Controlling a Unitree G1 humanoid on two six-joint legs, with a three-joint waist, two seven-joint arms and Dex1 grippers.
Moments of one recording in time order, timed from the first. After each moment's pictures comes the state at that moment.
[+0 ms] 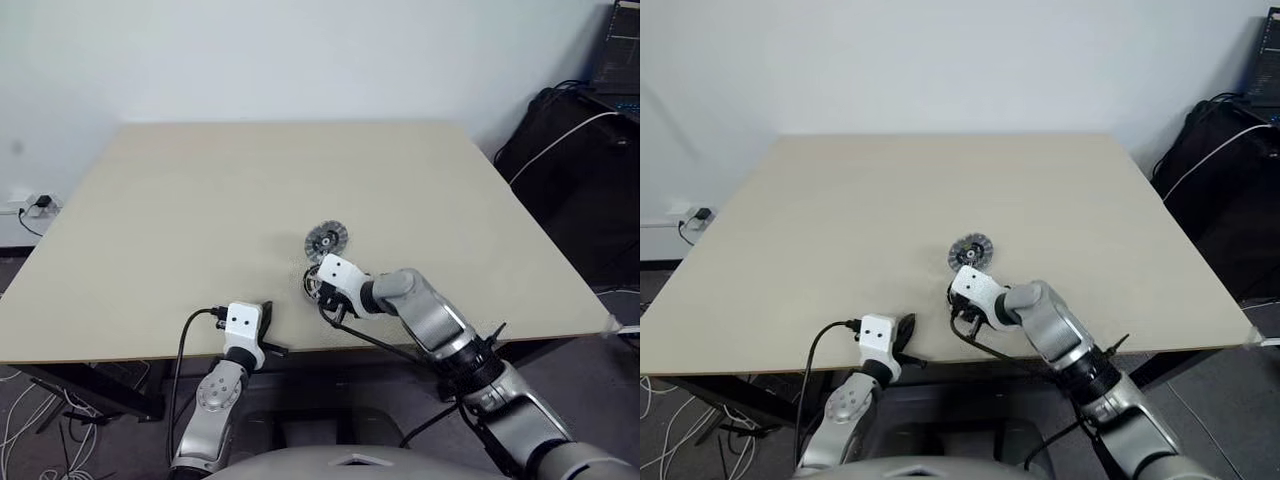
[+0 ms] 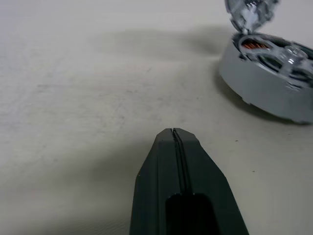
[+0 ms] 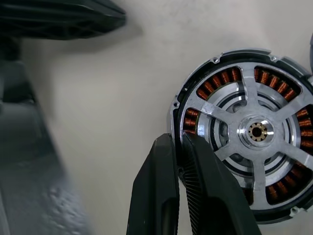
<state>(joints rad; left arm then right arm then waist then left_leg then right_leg) 0.24 0.04 -0.17 0.07 -0.02 -0.06 -0.18 -0.37 -0.33 0.48 -0.16 -0.09 0.96 0.82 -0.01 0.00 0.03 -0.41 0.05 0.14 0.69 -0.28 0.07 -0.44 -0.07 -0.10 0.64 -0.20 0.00</state>
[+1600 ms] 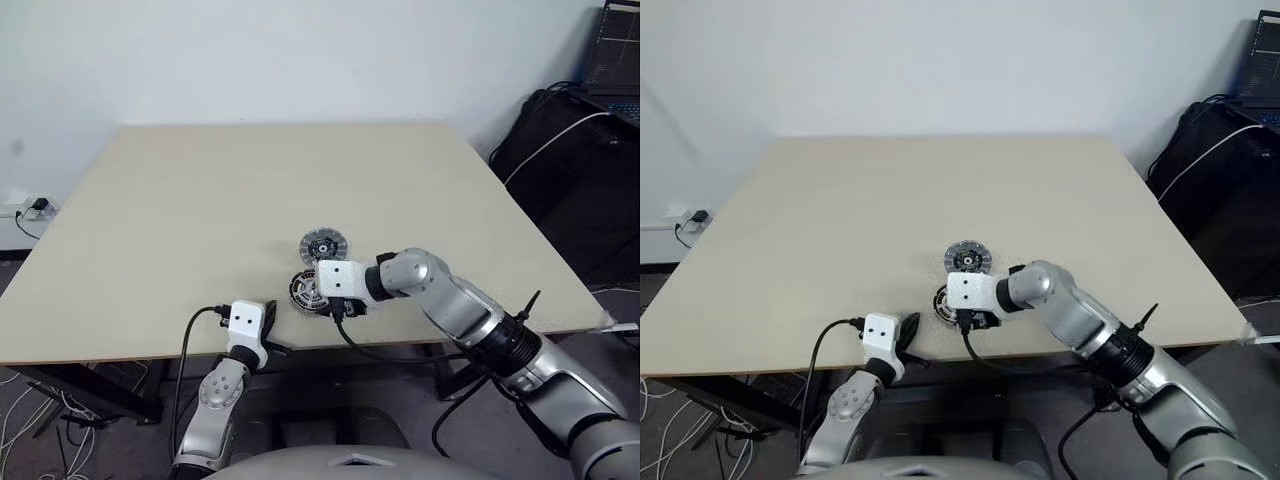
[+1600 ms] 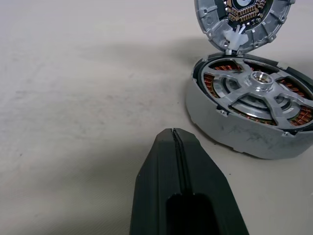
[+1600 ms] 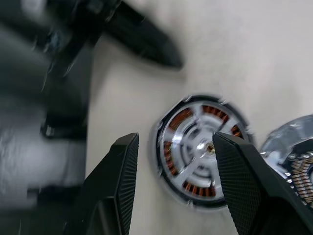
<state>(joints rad) 0.23 0.03 -0.18 0.08 -0.02 -0.05 -0.20 -0.58 -0.61 0.70 -0.12 -0.09 0.45 1.04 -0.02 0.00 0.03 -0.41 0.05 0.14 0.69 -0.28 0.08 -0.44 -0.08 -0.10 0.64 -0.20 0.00</state>
